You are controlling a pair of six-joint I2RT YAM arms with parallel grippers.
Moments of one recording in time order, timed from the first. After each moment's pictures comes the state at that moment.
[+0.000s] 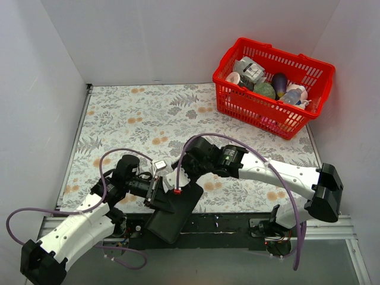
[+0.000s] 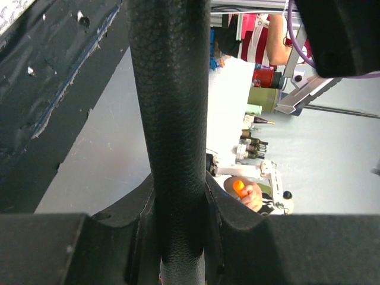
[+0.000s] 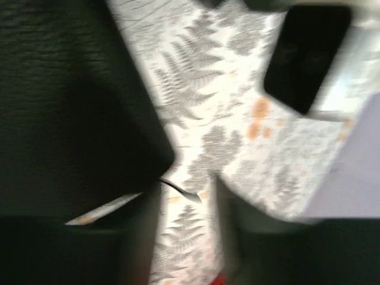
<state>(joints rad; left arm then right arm) -0.56 0.67 0.43 -0.46 1.12 -0.86 1.17 1.45 1.23 -0.64 -0.21 -1.16</state>
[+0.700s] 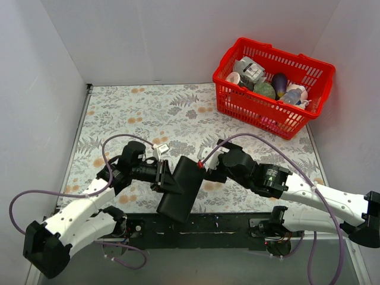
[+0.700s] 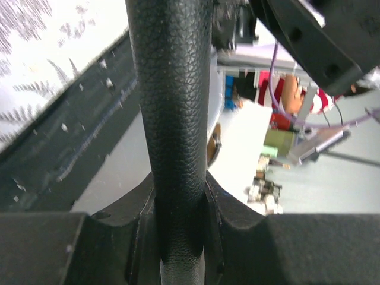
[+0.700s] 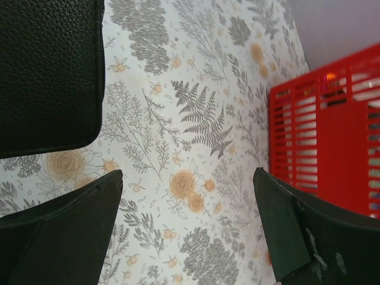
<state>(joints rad) -0.57 0.83 0.58 -0.42 0.97 -0.88 1.17 0.98 0.85 -0.45 0.36 -0.53</state>
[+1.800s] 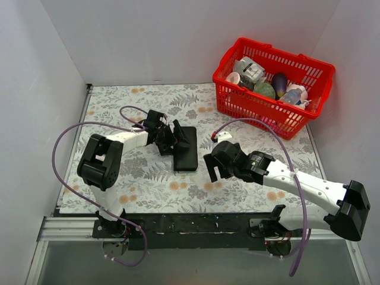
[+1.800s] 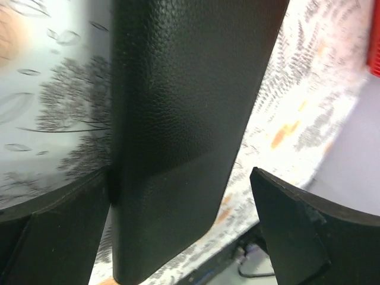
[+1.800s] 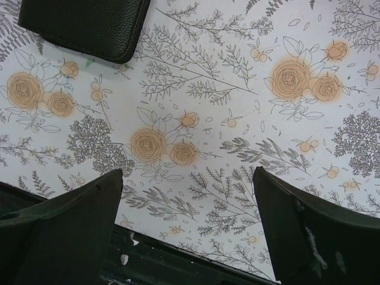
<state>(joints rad) -0.39 1.81 1.02 -0.11 0.48 -0.87 1.02 1.18 0.94 -0.73 0.34 0.48</state>
